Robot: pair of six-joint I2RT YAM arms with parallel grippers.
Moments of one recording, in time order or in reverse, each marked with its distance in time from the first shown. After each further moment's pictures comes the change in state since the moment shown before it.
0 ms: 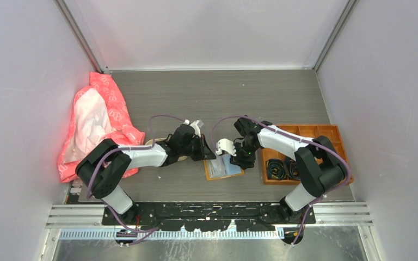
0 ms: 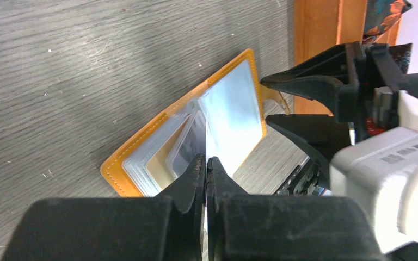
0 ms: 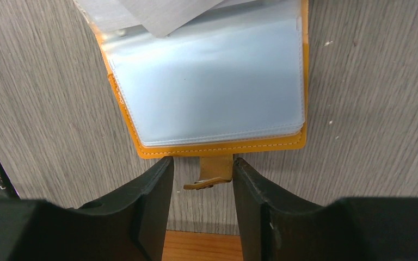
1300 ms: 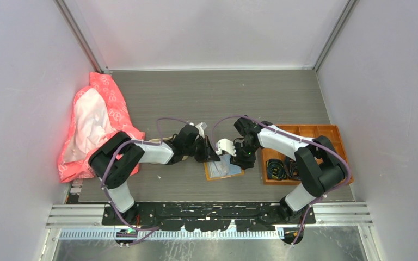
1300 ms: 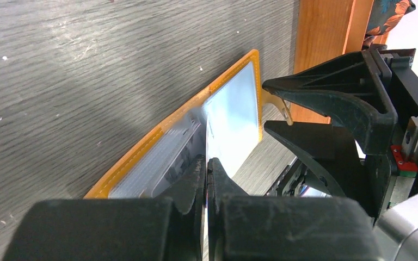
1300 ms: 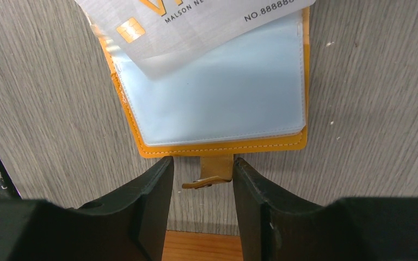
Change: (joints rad) left arm -0.002 0.143 0.032 0.082 0.081 -0.080; right arm 0.000 0.000 0.000 -0.002 -0.004 0.000
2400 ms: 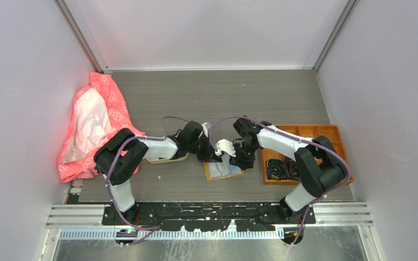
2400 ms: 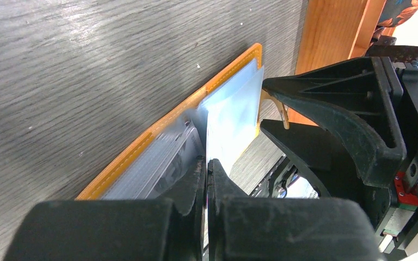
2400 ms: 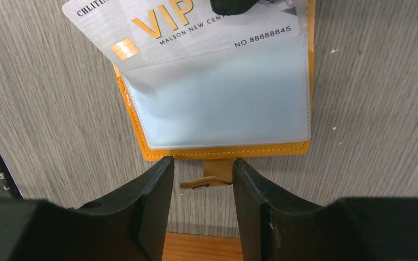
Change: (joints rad) left arm 0.000 0.061 0.109 -0.141 0.080 -0.011; right arm 0.011 0.000 0.000 0.000 -0.002 0.000
